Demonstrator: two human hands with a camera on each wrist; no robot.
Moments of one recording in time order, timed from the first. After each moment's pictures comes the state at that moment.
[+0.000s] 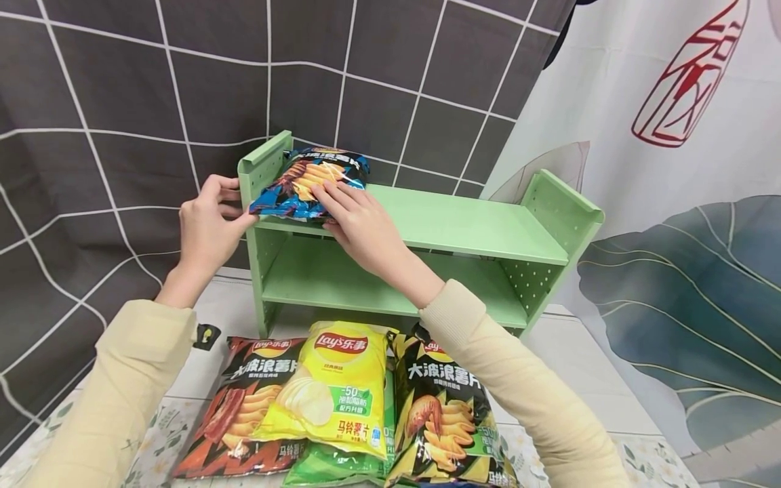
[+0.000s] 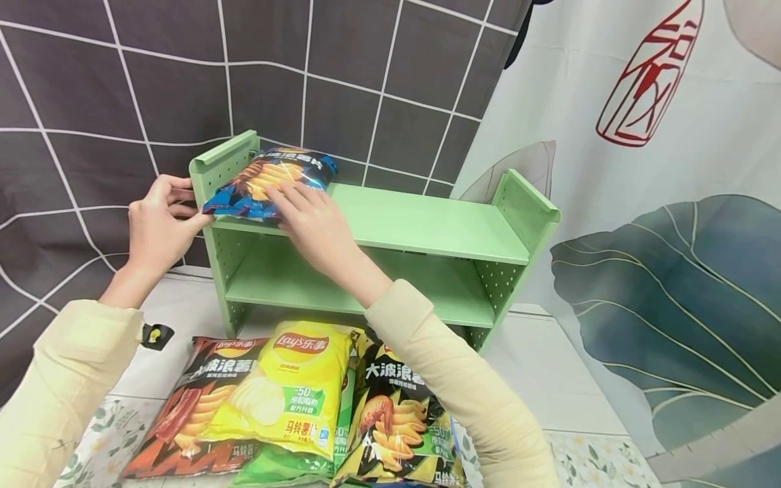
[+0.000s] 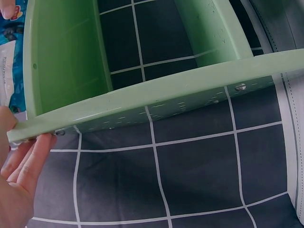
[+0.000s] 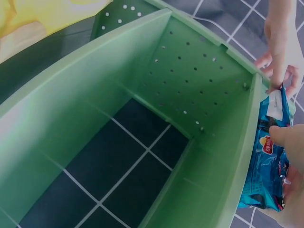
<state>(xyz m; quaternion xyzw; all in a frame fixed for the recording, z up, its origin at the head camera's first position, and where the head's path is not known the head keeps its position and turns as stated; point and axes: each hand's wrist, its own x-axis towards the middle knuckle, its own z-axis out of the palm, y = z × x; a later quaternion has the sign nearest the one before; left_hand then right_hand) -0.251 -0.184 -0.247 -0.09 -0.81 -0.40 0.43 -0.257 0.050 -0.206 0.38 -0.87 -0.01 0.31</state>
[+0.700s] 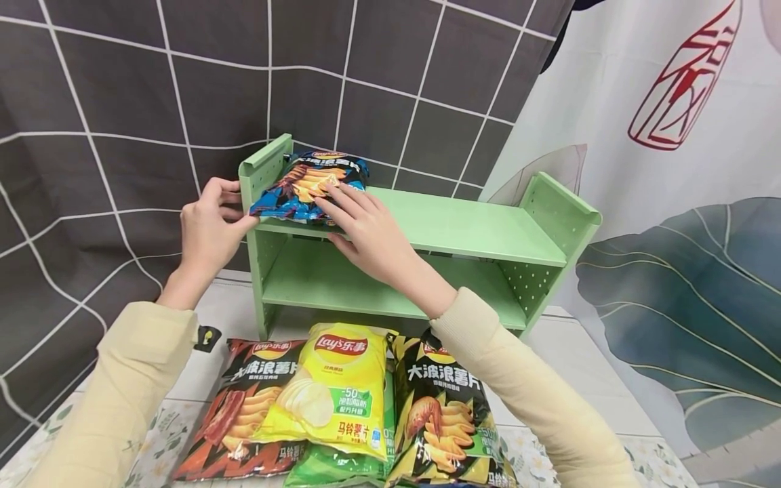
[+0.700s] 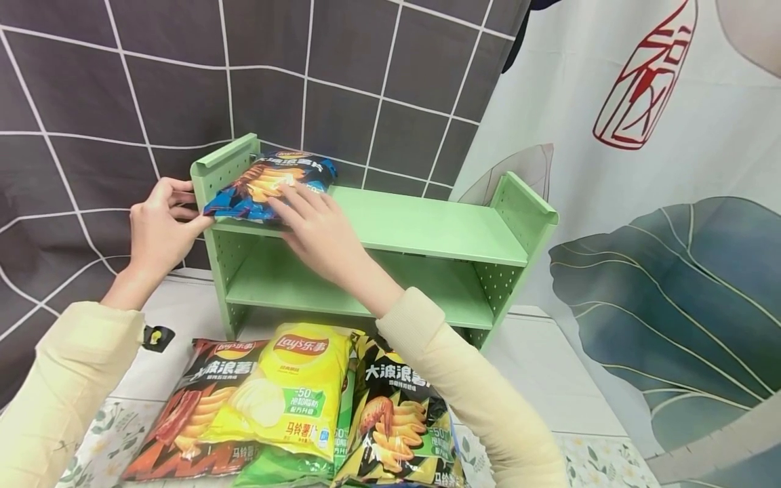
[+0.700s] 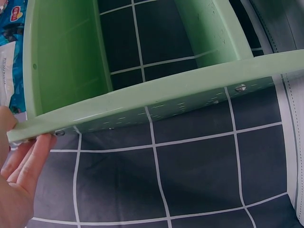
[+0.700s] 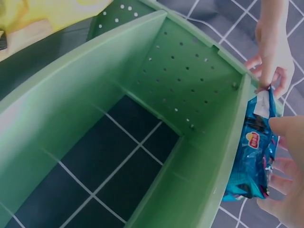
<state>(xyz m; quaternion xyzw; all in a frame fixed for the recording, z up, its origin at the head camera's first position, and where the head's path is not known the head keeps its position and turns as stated) -0.252 -0.185 -0.248 -0.09 -0.81 -0.40 0.43 -0.248 0.064 -0.206 0.42 -0.84 -0.02 0.34</state>
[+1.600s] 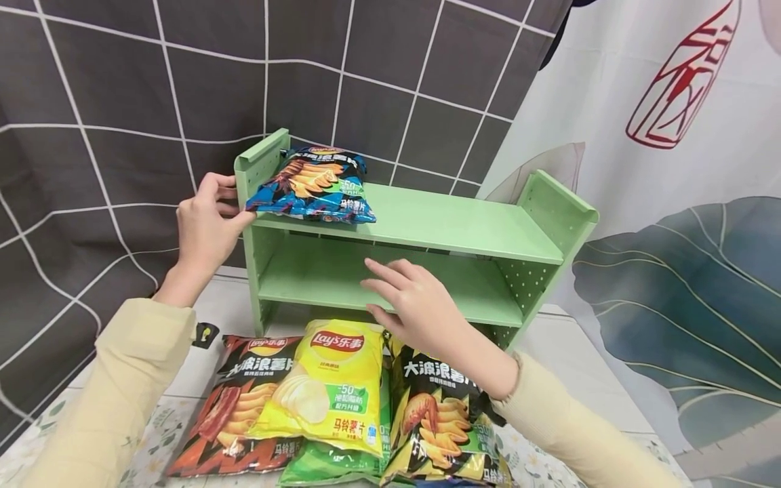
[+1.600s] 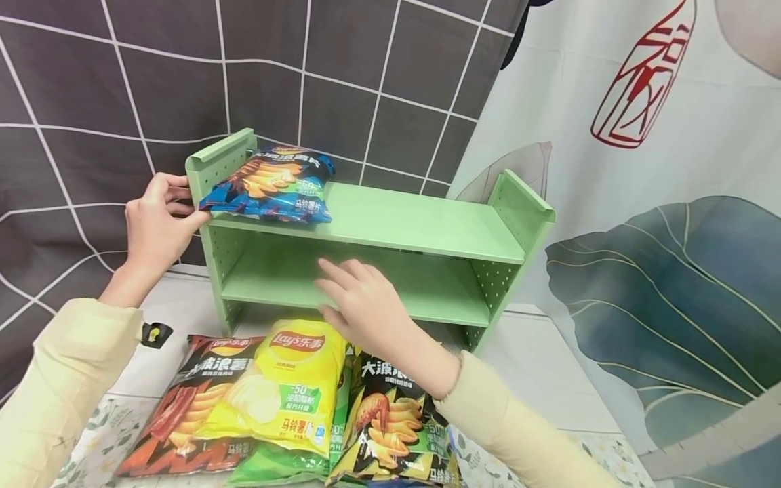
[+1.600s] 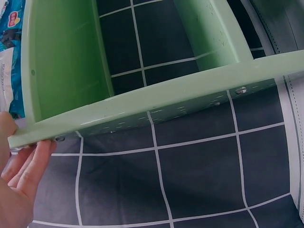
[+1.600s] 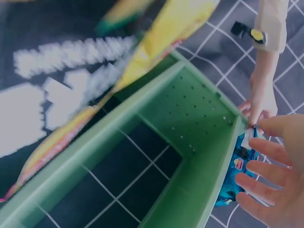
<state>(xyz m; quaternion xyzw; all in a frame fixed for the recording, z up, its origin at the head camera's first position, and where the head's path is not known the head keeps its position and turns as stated) -0.252 -0.181 -0.249 -0.07 -0.81 -0.40 0.43 -0.177 0.129 -0.252 0.44 -0.84 -0.01 0.33</state>
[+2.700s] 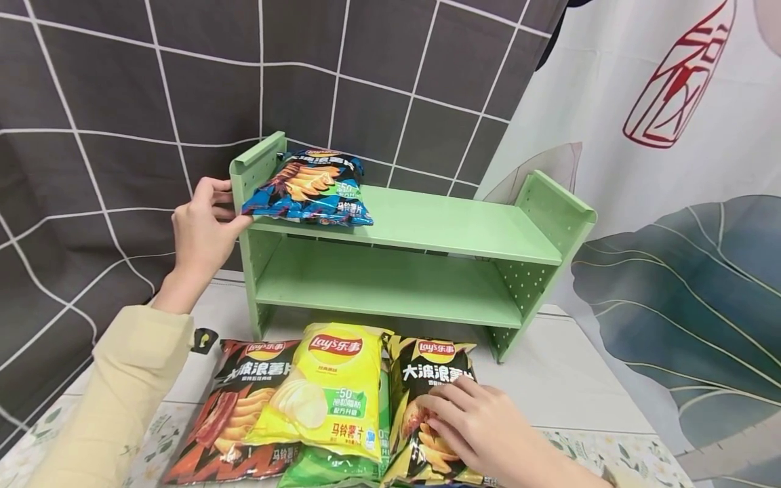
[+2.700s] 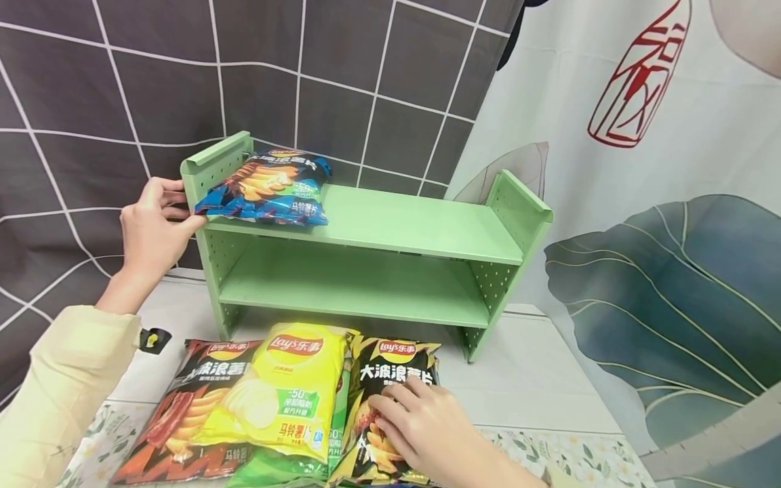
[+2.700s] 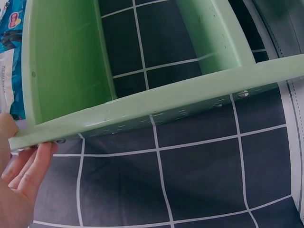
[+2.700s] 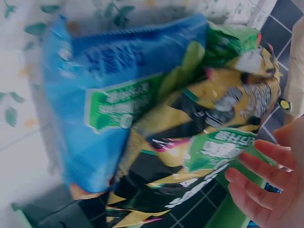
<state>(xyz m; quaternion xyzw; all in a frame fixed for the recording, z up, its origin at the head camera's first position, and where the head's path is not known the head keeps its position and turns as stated) -0.252 -0.179 -0.250 -0.06 -0.80 -0.39 0.44 -0.087 0.211 -0.324 0.45 -0.85 -0.01 0.29</state>
